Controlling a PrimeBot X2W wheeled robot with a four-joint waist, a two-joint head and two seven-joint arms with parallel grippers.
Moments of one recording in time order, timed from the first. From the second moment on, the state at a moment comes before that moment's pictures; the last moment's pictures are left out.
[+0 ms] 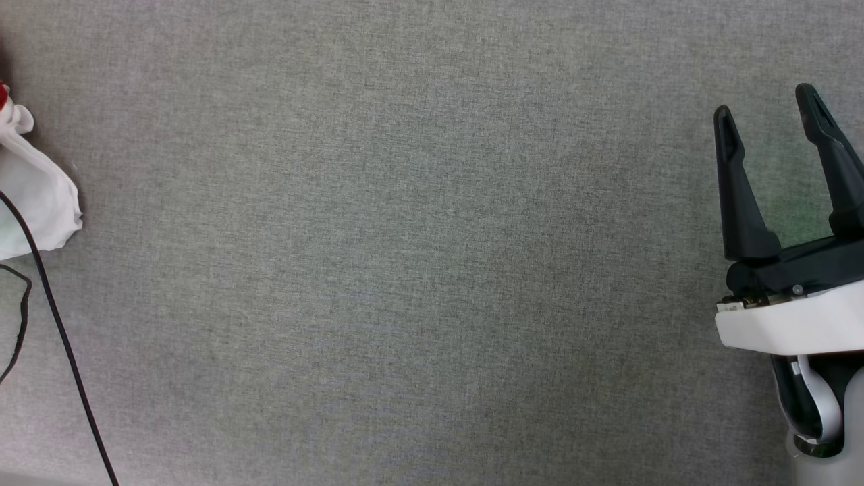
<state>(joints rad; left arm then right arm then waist) -0.90 0.56 0.17 0.82 -0.55 -0.11 0.64 -0.28 -0.12 0.02 -0.35 0.09 0.13 0.04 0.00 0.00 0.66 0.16</state>
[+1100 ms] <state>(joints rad) -0.73 0.41 0.08 0.72 -0.43 -0.09 -0.07 -0.10 -0.05 -0.06 -0.19 0.14 0.13 -0.03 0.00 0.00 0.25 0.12</state>
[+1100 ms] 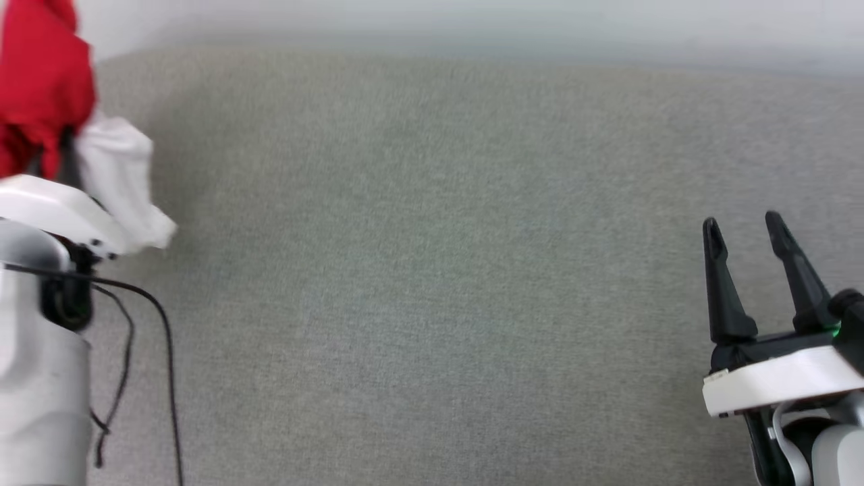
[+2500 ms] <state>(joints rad) -0.27 0.10 -0.68 0.43 -0.46 -0.13 0.00 0.04 -0.05 -0.05 -0.18 0.18 0.13 0.03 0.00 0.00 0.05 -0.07</state>
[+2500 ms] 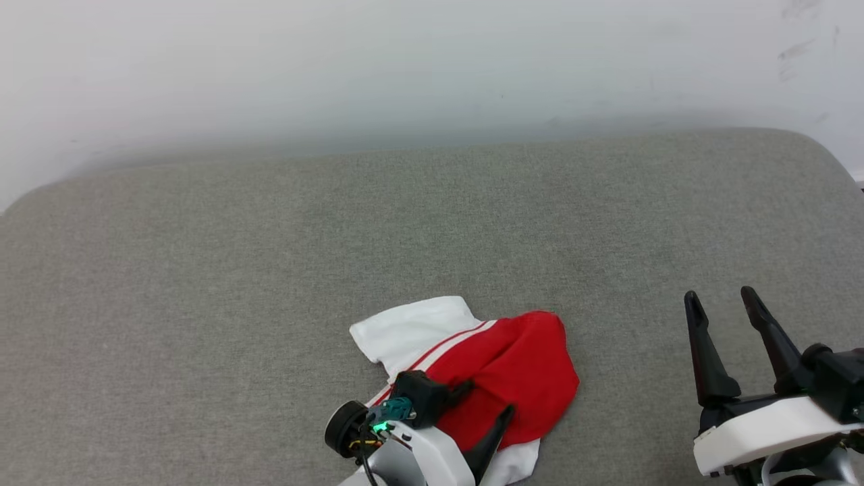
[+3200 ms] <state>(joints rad) -0.22 0.17 -0.45 0.26 -0.44 0.07 -0.26 0.09 -0.05 -0.04 -0.19 0.18 0.13 0.05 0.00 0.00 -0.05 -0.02</state>
